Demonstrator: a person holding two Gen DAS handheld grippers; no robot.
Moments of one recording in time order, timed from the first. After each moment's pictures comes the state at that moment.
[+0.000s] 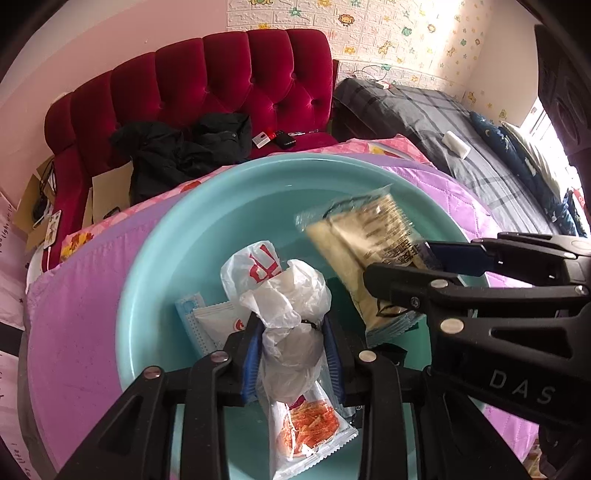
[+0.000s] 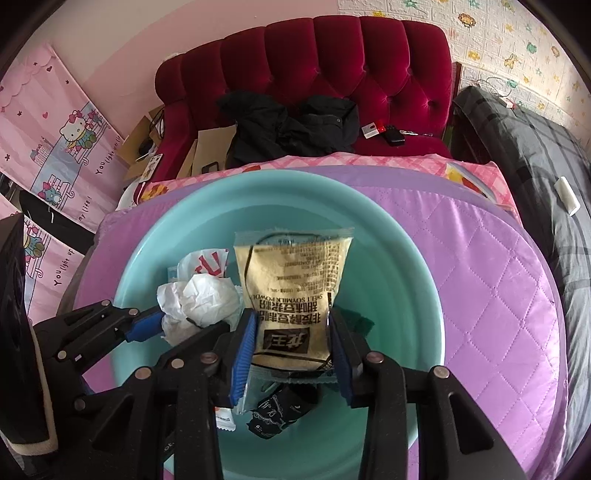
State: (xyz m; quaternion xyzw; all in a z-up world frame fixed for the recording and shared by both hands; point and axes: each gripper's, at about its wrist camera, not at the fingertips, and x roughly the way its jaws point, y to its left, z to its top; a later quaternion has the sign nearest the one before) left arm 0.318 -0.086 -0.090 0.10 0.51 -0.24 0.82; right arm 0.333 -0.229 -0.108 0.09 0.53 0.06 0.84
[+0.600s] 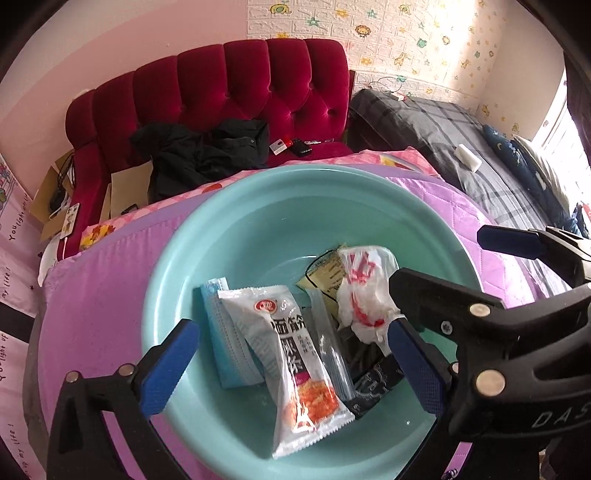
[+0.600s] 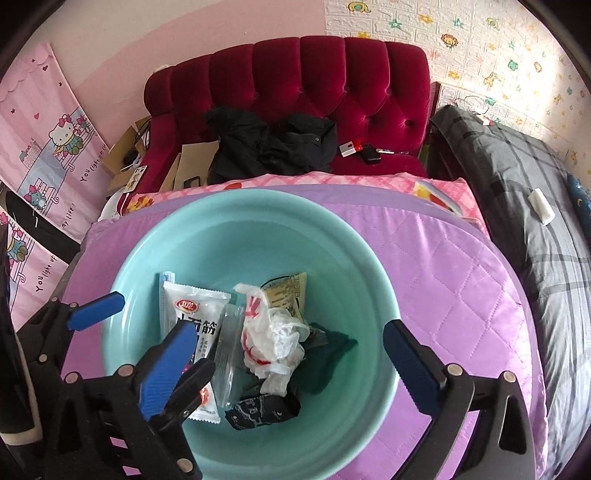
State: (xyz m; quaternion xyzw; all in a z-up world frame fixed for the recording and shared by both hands) left arm 0.303 -0.077 -0.075 0.09 0.50 -0.20 0.84; right arm 0.310 -0.232 -0.084 0.06 0.51 0.01 0.86
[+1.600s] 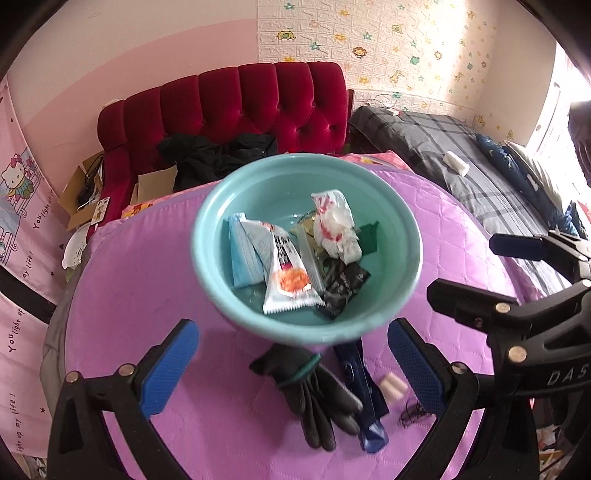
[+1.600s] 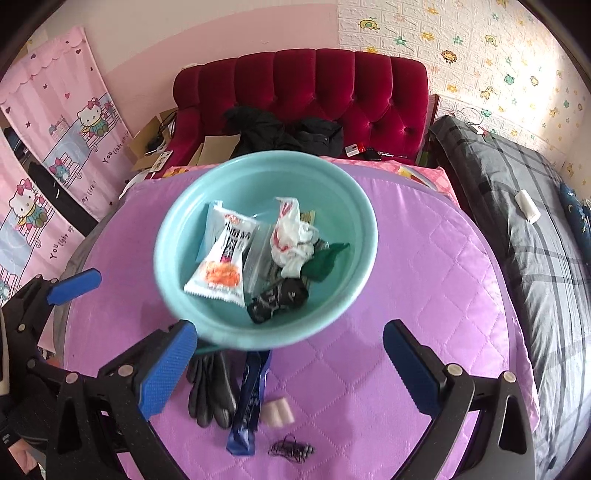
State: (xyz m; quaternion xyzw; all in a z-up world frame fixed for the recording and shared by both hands) left arm 0.171 -0.036 -0.023 0.09 0.47 -0.19 0.86; right arm 0.166 -0.219 -0.047 0.03 0.49 0.03 0.87
